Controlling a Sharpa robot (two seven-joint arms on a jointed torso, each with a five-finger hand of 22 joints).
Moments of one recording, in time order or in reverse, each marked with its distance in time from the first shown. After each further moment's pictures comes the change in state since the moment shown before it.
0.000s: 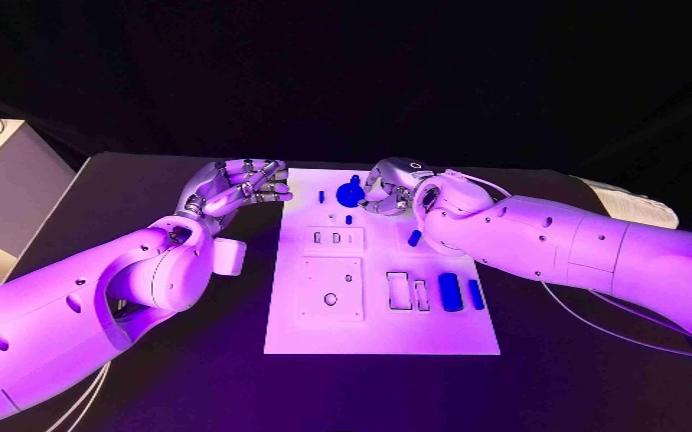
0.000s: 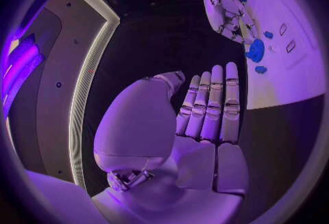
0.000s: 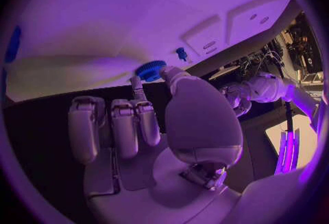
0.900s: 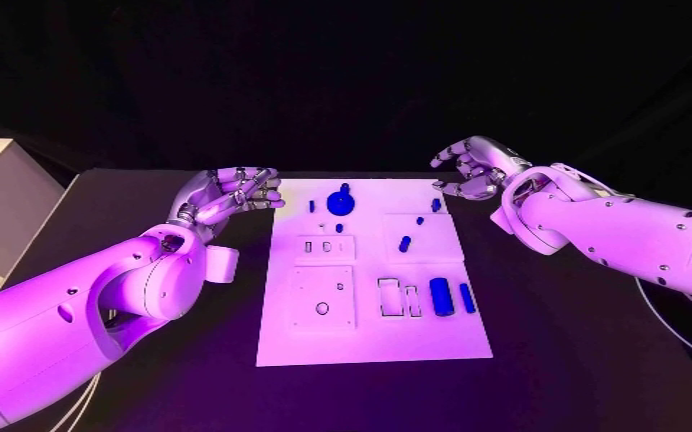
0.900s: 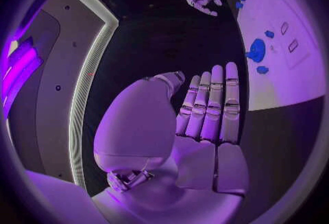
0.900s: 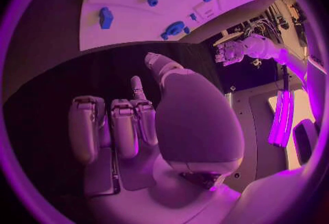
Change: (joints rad) left arm -0.001 -0.007 0.000 -0.016 0.000 -0.001 0.001; left_hand 0.000 0.000 0.005 0.006 0.000 -0.004 0.004 0.000 0.000 -0.004 0.004 0.000 0.000 -0.007 0.000 0.008 0.003 0.000 -0.003 0.003 0.004 0.001; right arm 0.031 -0.366 0.018 0.134 0.327 -0.126 0.302; right_hand 0.223 -0.083 0.060 -0.127 -0.153 -0.011 0.011 -0.016 -0.004 -0.002 0.002 -0.023 0.000 0.000 0.007 0.000 0.000 0.002 0.000 0.000 -0.006 0.000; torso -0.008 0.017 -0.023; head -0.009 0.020
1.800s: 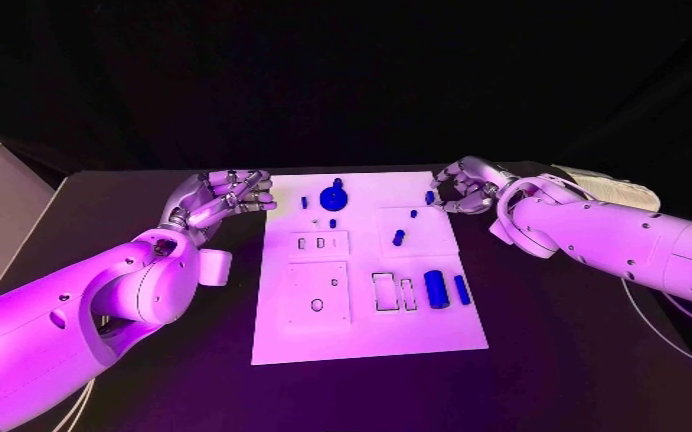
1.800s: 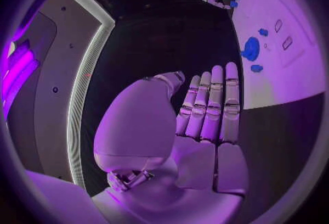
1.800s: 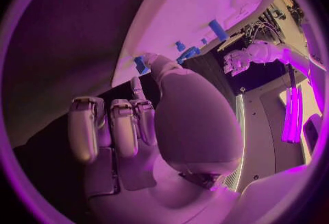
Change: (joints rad) left arm -0.015 0.009 0.000 -0.014 0.001 0.000 0.005; left_hand 0.000 0.000 0.000 0.000 0.000 0.000 0.000 0.000 0.000 0.000 0.000 0.000 0.000 -0.004 0.004 0.000 0.001 0.000 0.000 0.000 0.000 0.001; right arm -0.065 0.064 -0.005 -0.162 0.040 0.129 0.028; right_hand 0.019 0.000 -0.015 0.002 0.021 -0.005 0.005 -0.006 -0.002 0.001 0.004 -0.004 0.000 0.000 0.000 0.000 0.000 0.000 0.000 0.007 0.003 0.000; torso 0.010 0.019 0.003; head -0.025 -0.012
